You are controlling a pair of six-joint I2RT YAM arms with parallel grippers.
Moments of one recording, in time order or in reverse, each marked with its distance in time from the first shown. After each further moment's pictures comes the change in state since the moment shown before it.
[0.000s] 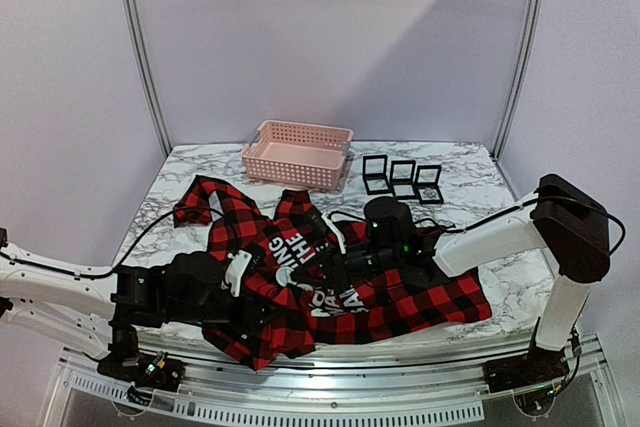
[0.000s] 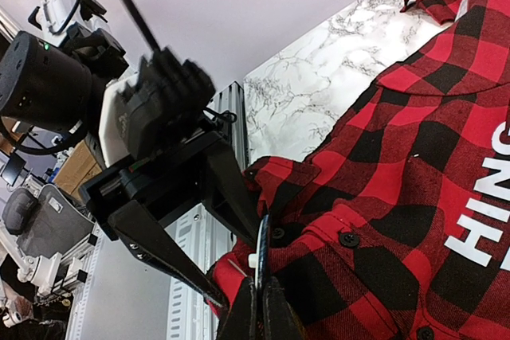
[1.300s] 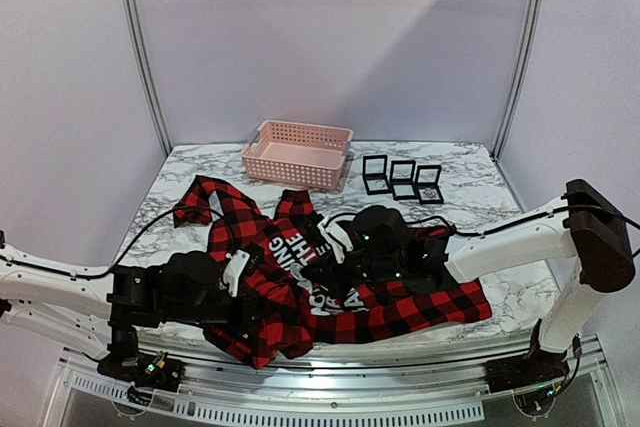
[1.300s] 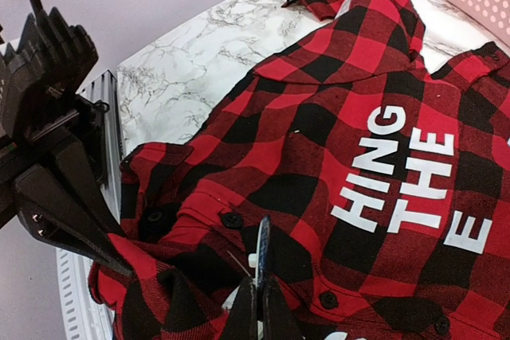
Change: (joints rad) left arm -0.006 -0.028 0.000 -0.020 0.008 -0.010; right arm 0.107 -0.116 0.024 -0.328 0.513 -0.214
